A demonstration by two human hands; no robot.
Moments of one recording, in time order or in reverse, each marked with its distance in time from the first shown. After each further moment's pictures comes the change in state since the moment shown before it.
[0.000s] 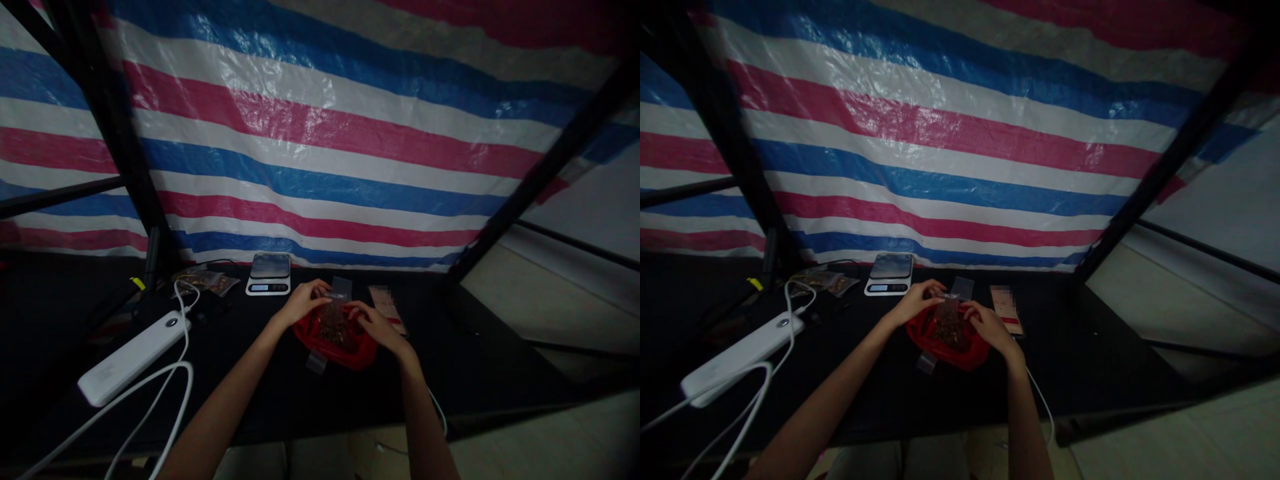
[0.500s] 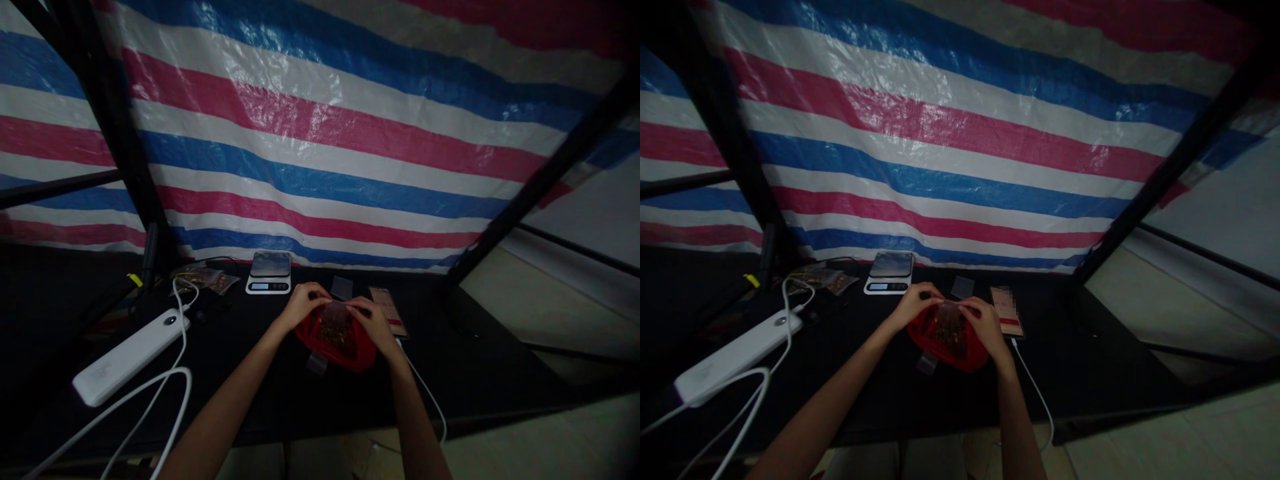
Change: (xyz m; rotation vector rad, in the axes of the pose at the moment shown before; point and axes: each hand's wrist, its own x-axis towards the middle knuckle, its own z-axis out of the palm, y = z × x) left_hand -0.004 0.002 0.002 -0.036 0.114 0.061; right_hand 0.008 -0.026 0.012 -0.003 0.235 -0.138
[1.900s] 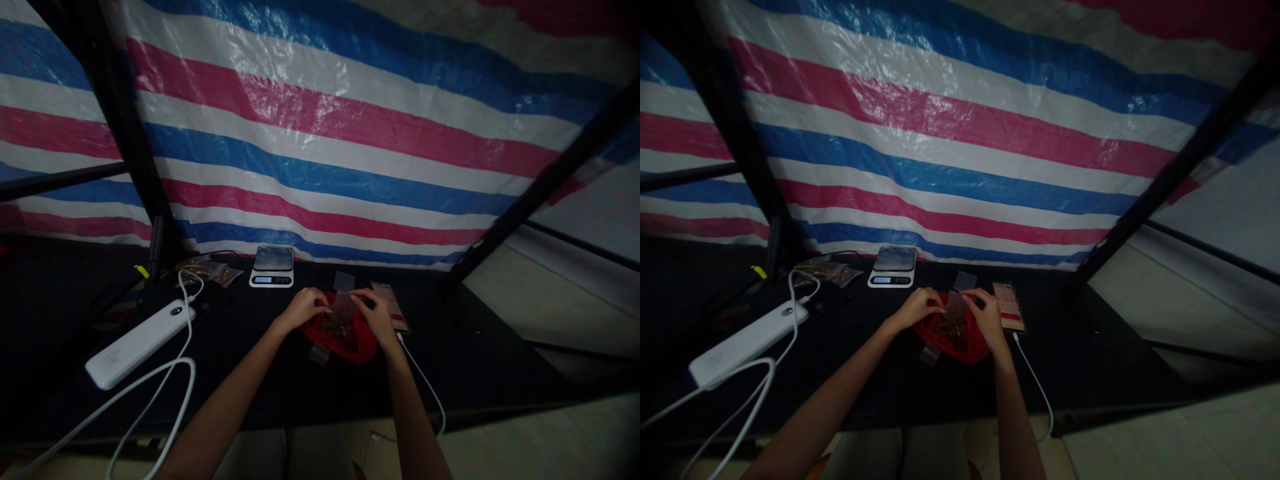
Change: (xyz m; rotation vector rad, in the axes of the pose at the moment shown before) left_hand -0.016 -0.022 0.006 0.296 -0.203 -0.017; right_hand 0.001 -0.011 0.002 0.033 0.172 0.012
